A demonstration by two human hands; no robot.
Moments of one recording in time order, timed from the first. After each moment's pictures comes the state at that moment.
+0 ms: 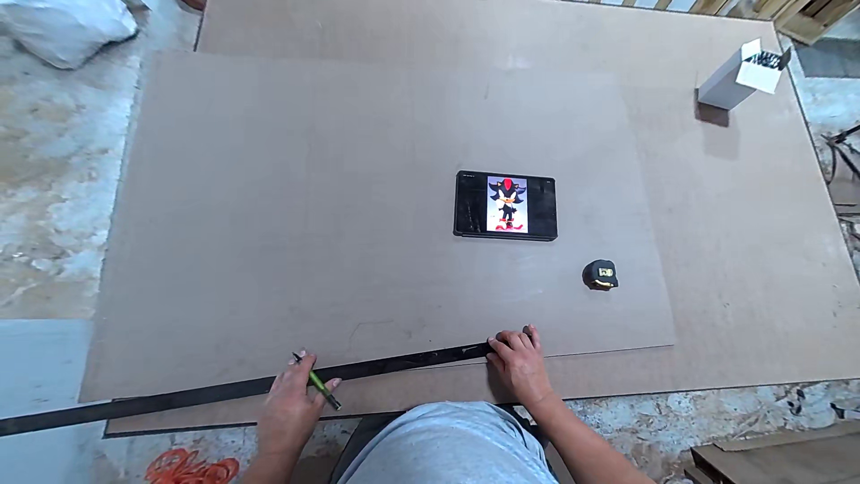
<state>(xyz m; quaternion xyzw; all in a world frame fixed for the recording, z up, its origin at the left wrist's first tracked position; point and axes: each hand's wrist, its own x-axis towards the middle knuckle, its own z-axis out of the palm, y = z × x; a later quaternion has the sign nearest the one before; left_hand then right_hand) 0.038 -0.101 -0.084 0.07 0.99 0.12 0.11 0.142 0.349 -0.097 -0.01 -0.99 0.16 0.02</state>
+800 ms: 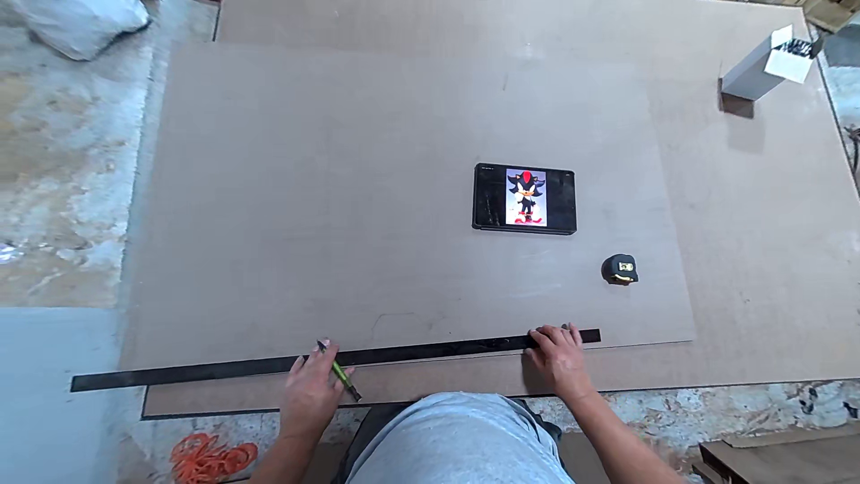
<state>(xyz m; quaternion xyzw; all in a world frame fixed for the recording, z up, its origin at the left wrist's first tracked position) 0.032 -0.116 -0.082 0.13 0.98 0.08 0.09 0.159 0.376 -0.086 -0.05 -0.99 0.14 0.00</state>
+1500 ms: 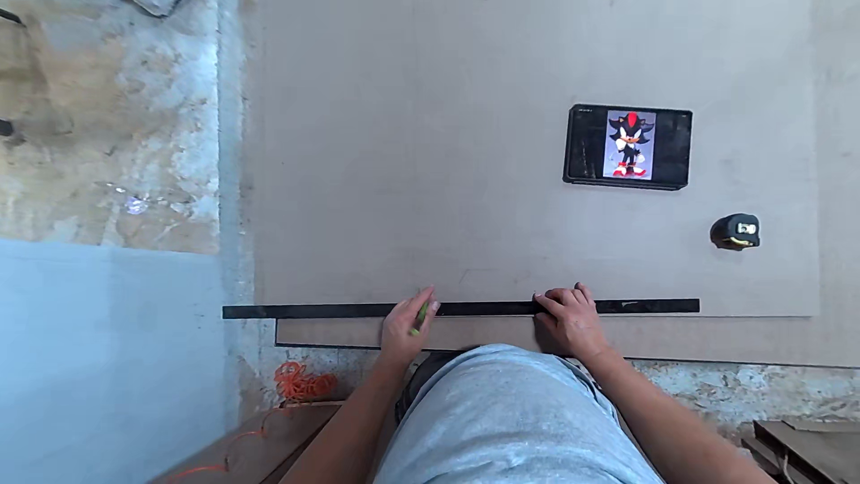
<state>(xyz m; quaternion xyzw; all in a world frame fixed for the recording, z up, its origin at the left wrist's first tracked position) 0.005 -0.125 -0.061 0.15 0.93 0.32 0.08 0.102 0.241 -0.091 0.04 -0.98 0.19 -0.04</state>
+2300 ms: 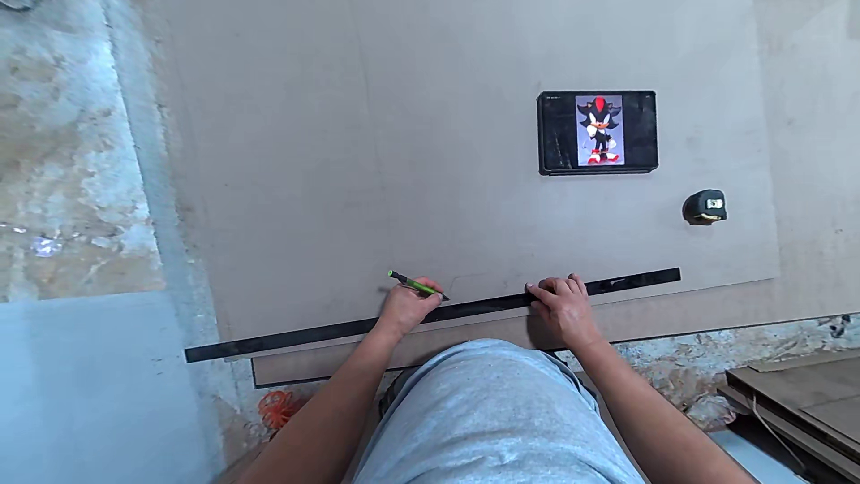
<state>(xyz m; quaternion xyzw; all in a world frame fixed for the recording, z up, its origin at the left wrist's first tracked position) -0.082 -0.089 -0.060 0.05 0.83 0.42 0.36 0.091 0.230 -0.082 -0.04 -0.98 0.18 -0.05</state>
